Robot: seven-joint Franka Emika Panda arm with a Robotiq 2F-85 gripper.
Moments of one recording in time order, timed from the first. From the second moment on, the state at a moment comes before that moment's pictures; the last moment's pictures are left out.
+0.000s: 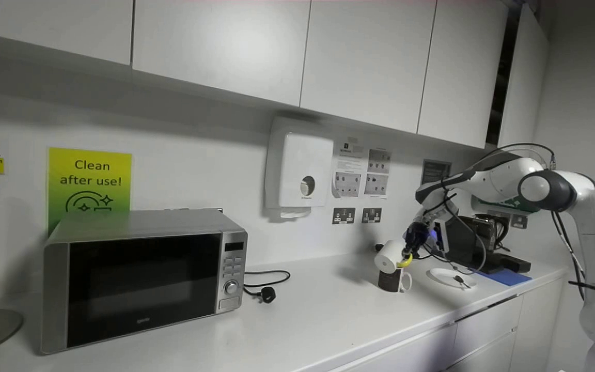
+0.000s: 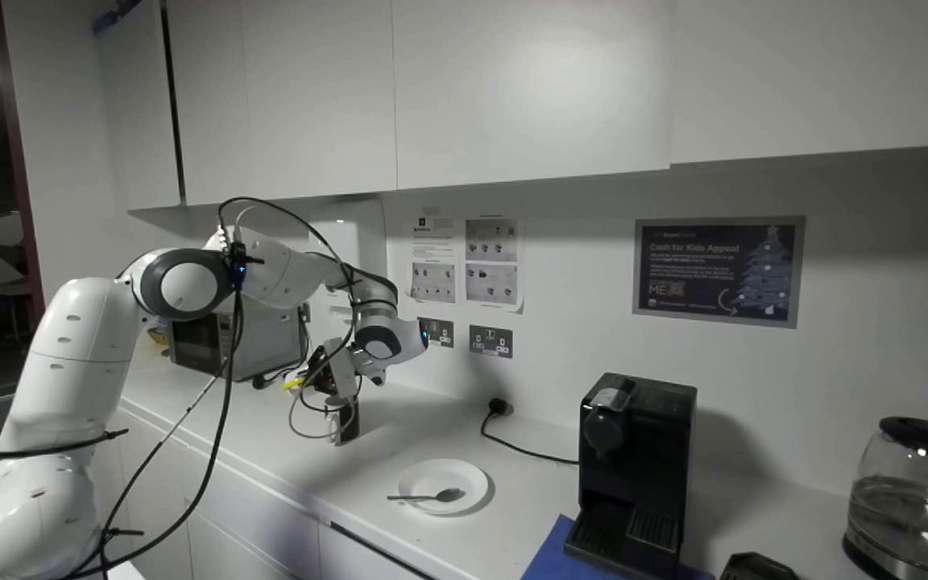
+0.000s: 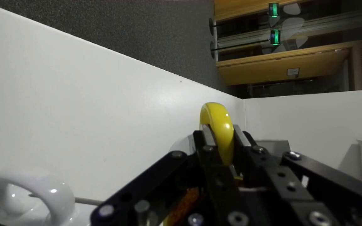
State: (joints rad) arm -0.14 0.33 -0.04 -1.81 0.91 1.32 -0.58
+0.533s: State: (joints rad) arm -0.16 0.34 -0.04 -1.81 0.95 1.28 -0.58
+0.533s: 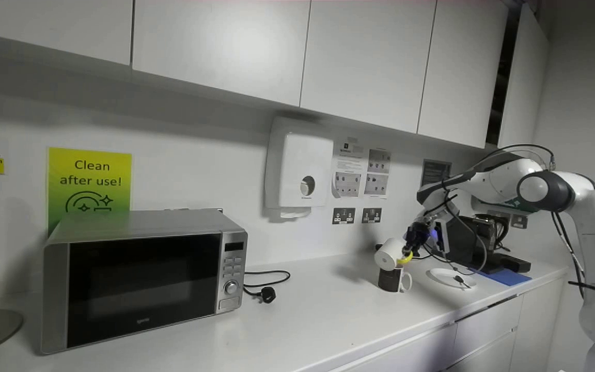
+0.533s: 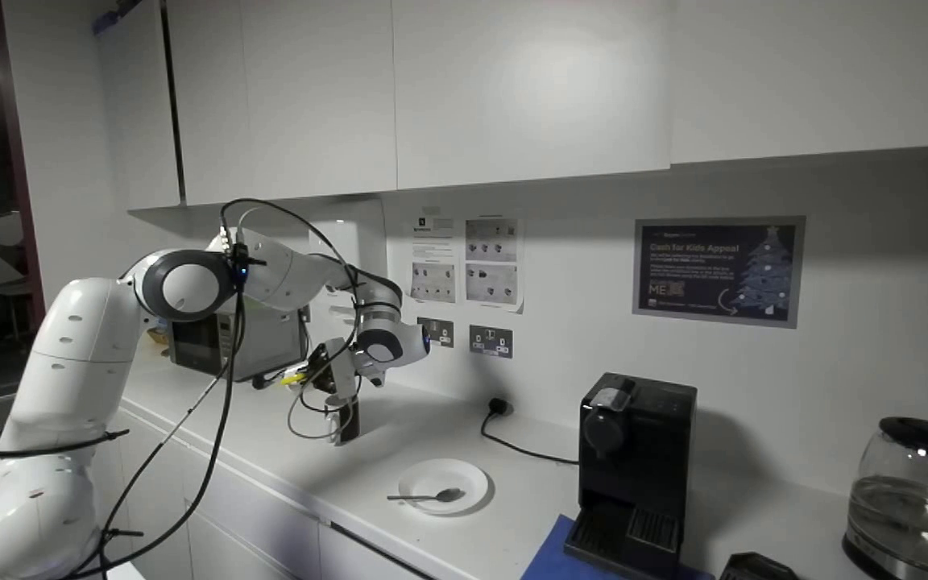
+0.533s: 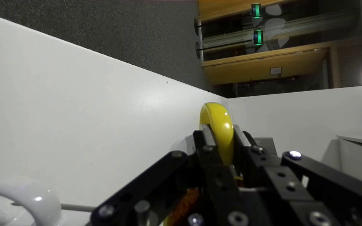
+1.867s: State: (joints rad) arm -0.18 0.40 -0.06 -1.75 1.04 1.21 -0.58
